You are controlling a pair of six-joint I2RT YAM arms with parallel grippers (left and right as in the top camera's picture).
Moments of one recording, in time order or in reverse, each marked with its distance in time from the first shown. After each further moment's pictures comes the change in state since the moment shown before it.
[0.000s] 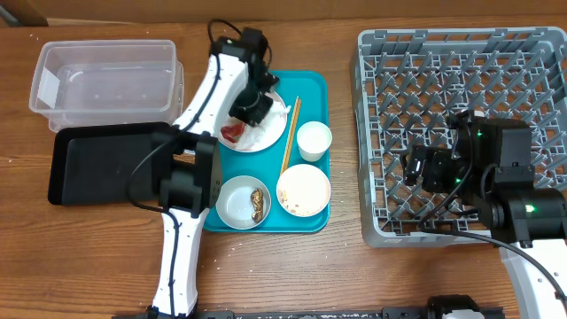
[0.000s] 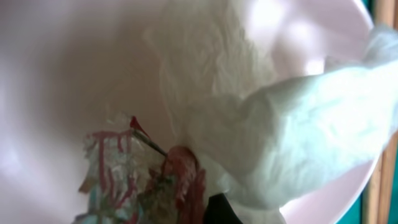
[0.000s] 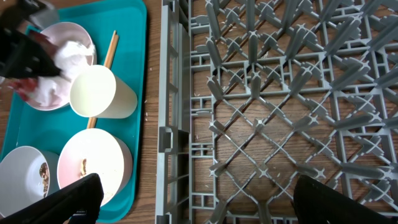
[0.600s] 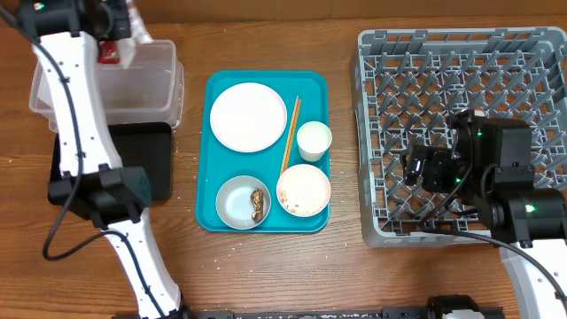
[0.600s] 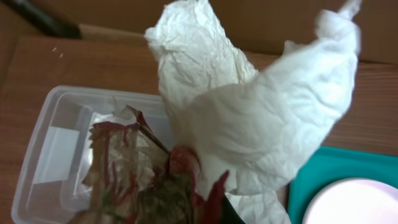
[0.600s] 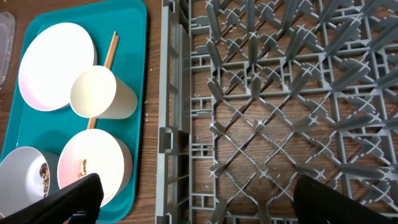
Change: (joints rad) left arm 0.457 -0.133 0.460 0.072 -0.037 -0.146; right arm 0.000 0.000 0.000 0.003 0.000 0.000
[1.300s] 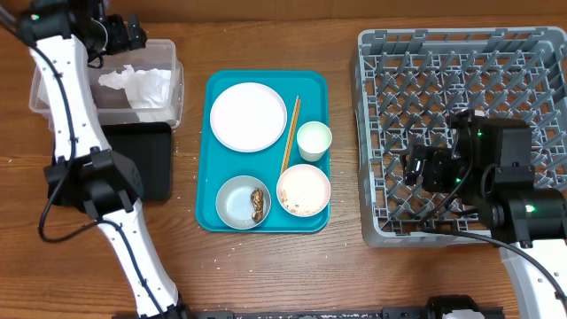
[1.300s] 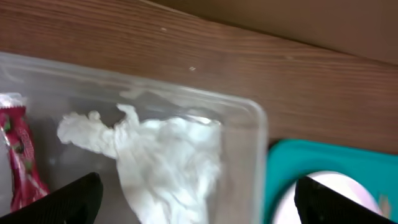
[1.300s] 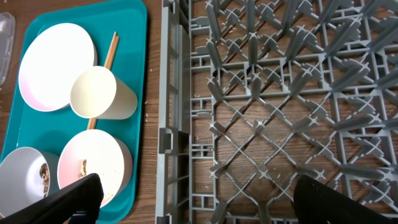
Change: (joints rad) left arm 0.079 0.122 0.006 -0.008 0.295 -0.065; right arm 0.000 0.000 0.000 0.001 0.000 0.000
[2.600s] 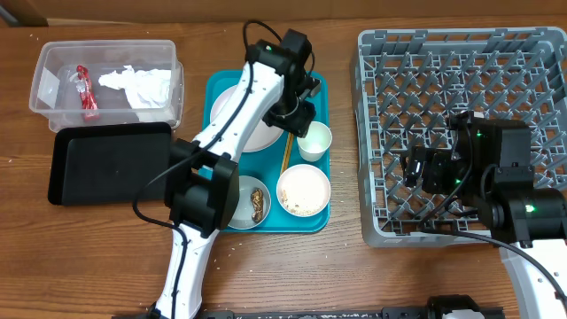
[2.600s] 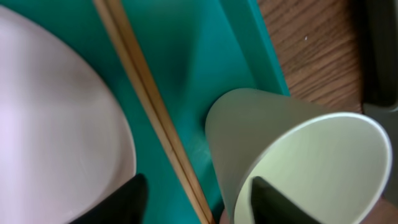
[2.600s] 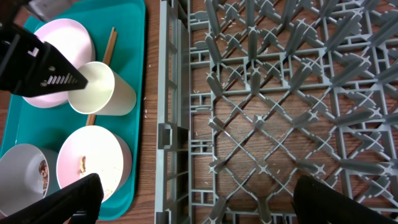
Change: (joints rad) left arm -0.739 -0.115 -0.587 -0.010 -0.097 0.051; right arm 0.000 0.000 0.000 -0.016 0.000 0.000
